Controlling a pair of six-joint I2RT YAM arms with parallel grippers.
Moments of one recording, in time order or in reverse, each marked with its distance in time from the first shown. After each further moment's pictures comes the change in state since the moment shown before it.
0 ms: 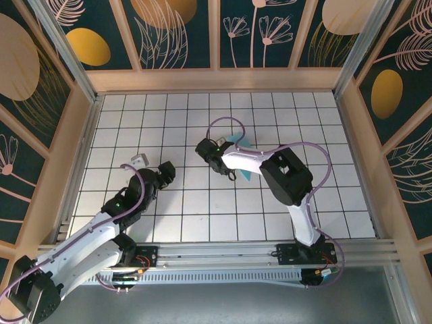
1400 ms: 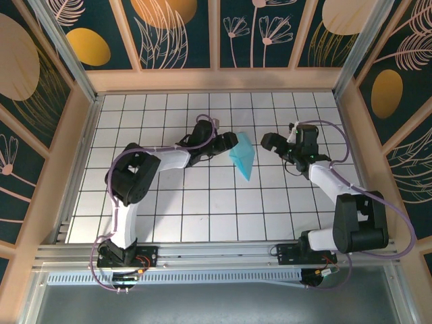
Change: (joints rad) left arm -0.001 1.266 0.837 0.412 0.681 -0.071; right arm -0.723 -0.733 -0.697 0.665 -0.944 0.258
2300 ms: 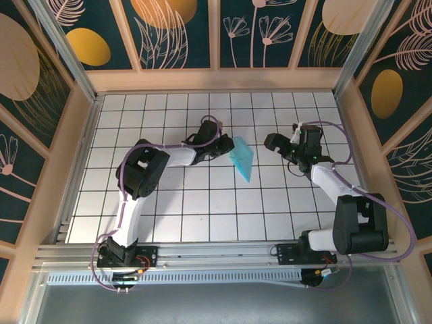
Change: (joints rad) left arm 0.000 0.100 0.062 -0.040 0.004 0.013; right arm -0.034 -0.011 -0.013 -0.002 -0.016 -0.023
